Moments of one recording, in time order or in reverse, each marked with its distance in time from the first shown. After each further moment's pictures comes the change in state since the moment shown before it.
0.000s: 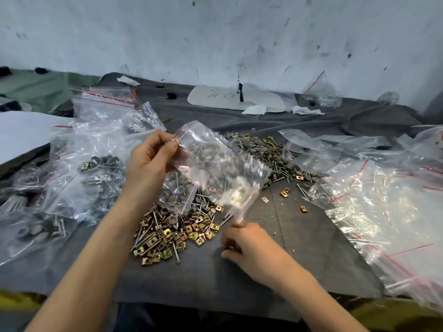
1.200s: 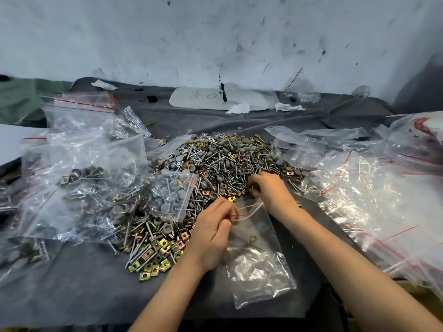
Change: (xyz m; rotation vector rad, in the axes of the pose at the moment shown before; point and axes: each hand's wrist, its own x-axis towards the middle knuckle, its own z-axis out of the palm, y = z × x) left_hand -0.063 -0.071 0.068 0.262 -0.392 0.235; right_hand 0.069 0.088 -0.032 -0.146 0.294 0.299
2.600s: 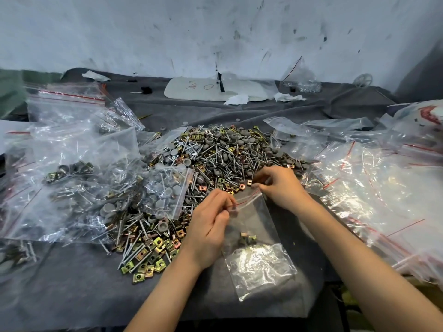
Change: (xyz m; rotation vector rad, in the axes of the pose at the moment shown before) left_hand 0.003 -0.006 0.002 -0.030 0.013 -0.023; right_hand -0.007 0.018 -0.011 0.216 -0.018 0.078
